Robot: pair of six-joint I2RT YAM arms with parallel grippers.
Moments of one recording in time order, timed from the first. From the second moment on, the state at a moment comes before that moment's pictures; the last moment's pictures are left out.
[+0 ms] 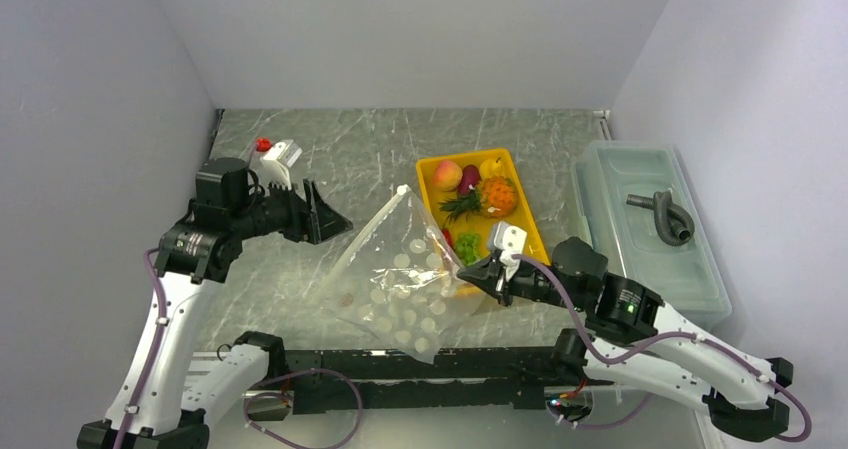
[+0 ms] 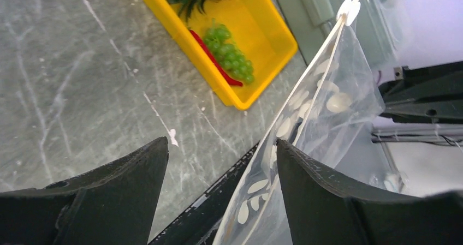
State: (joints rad) left arm -0.20 0.88 1.15 -0.82 0.65 -0.31; right arm 1.06 0.58 0.78 -0.42 -0.14 -0.09
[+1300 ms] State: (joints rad) left arm -0.19 0.79 1.04 -0.76 1.10 -0.32; right arm 1.06 0.48 0.78 -0.43 -0.27 -0.13
